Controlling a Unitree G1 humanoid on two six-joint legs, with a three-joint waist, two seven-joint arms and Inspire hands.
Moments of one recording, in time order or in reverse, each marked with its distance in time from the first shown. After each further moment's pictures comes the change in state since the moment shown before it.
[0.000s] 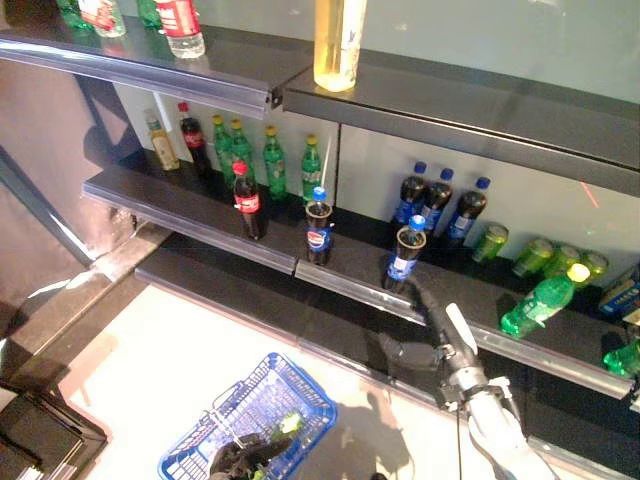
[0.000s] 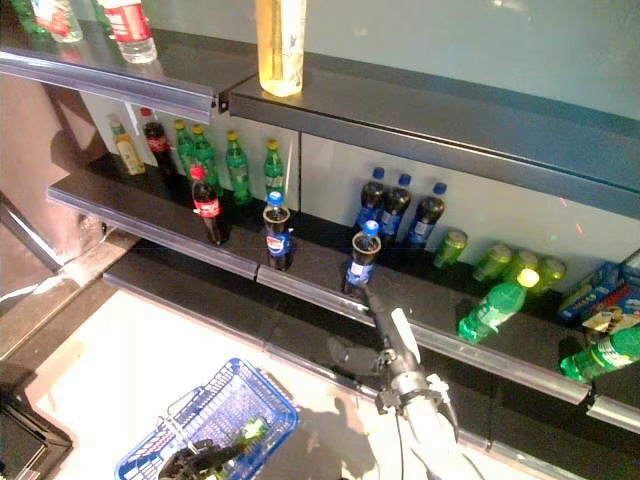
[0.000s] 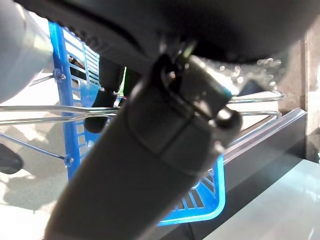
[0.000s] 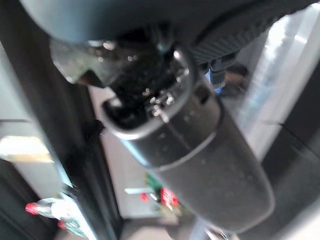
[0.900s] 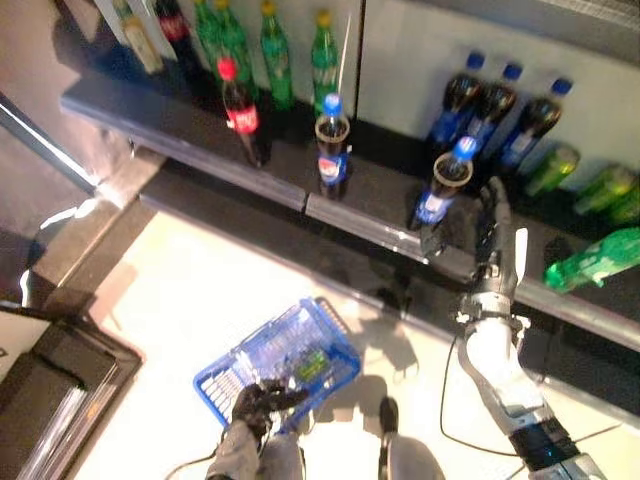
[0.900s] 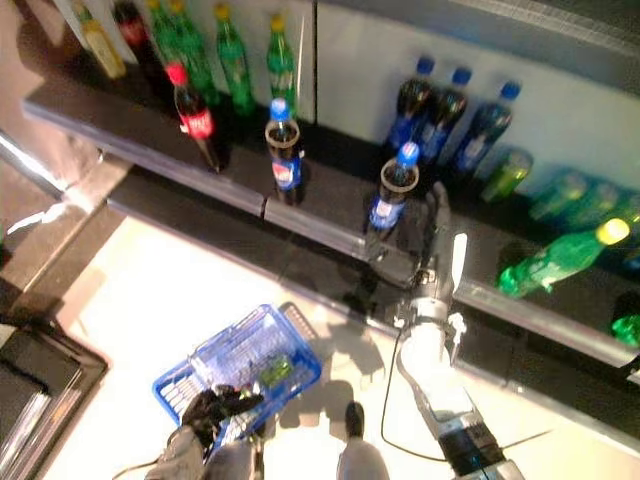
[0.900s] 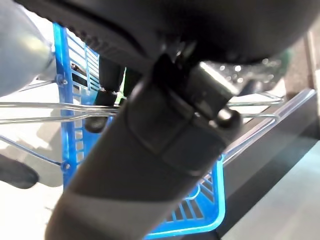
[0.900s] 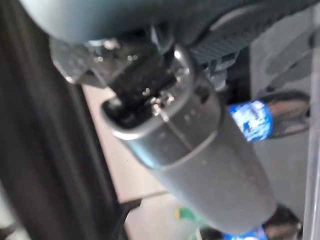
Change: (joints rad) left arm -0.182 0.007 -0.162 -0.082 -0.036 -0.065 -0.001; right arm -0.396 0.022 -0.013 0.060 0.204 0.000 -0.412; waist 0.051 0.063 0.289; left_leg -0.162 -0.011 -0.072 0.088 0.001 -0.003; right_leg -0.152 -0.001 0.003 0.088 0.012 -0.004
